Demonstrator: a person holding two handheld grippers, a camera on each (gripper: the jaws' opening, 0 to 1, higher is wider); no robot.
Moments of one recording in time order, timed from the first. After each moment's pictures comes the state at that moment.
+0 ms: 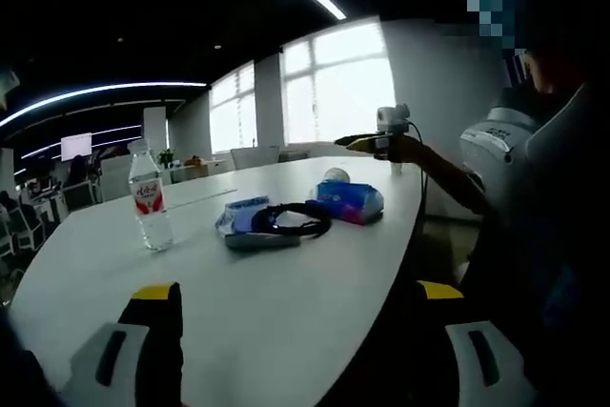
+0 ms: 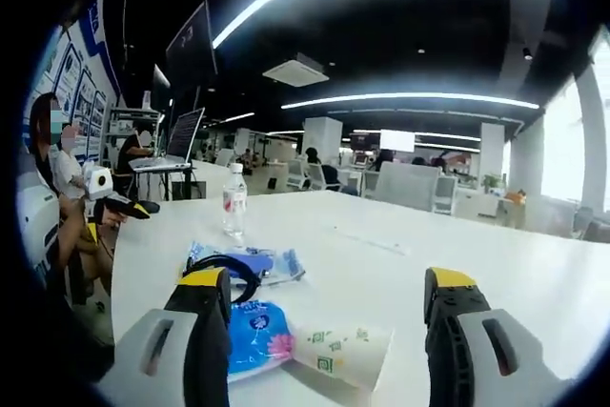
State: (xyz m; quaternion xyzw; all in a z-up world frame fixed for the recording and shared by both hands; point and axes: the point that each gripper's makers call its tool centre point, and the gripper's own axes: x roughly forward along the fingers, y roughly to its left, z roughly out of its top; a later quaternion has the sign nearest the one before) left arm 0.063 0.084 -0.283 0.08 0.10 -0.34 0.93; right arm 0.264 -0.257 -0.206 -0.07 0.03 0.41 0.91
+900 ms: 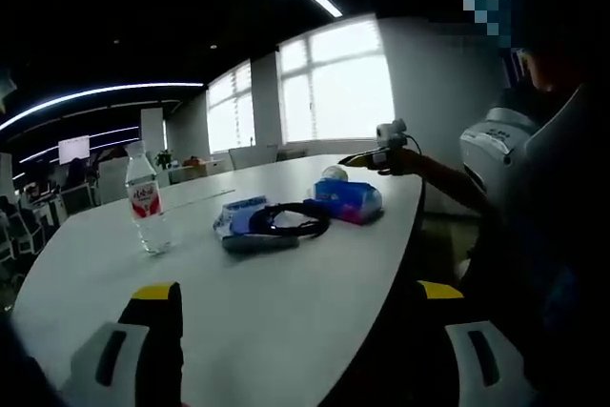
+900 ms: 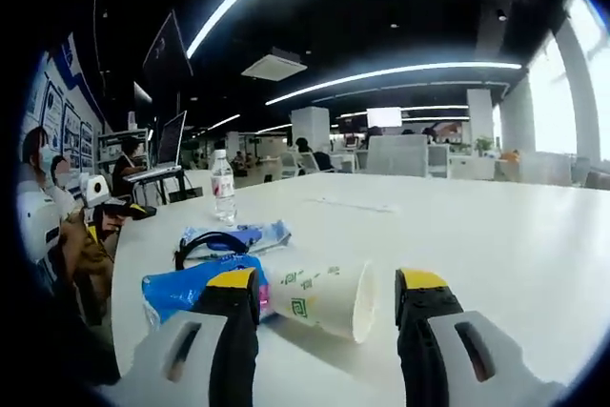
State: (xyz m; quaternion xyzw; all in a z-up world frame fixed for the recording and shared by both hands) left arm 0.064 0.081 -0.282 0.09 0.10 -0.34 0.93; right arm 0.274 -0.295 -0.261 -0.01 0.08 0.39 0.92
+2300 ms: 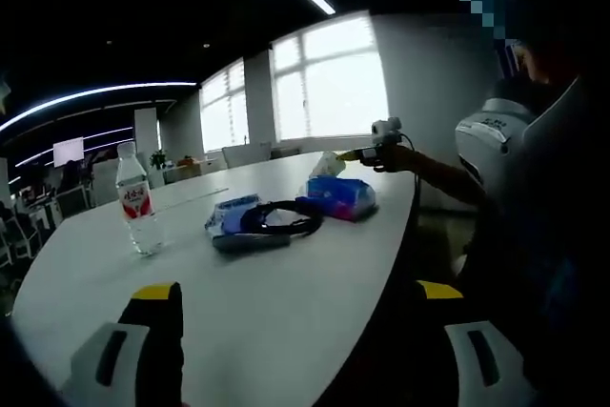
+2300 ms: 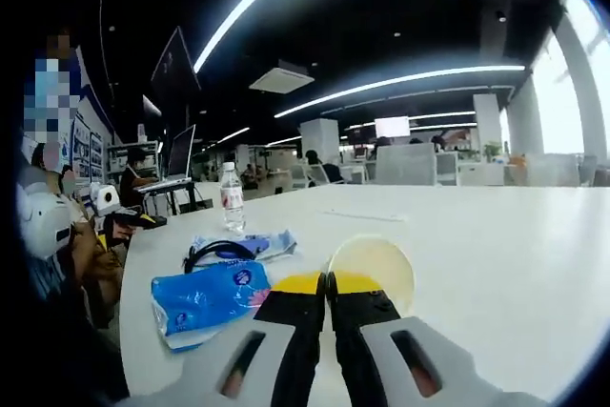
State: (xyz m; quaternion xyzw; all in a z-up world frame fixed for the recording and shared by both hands) left arm 0.061 0.071 -0.285 0.09 0.10 -0.35 0.93; right arm 0.266 -0.299 -0.246 0.00 0.05 0.42 0.91
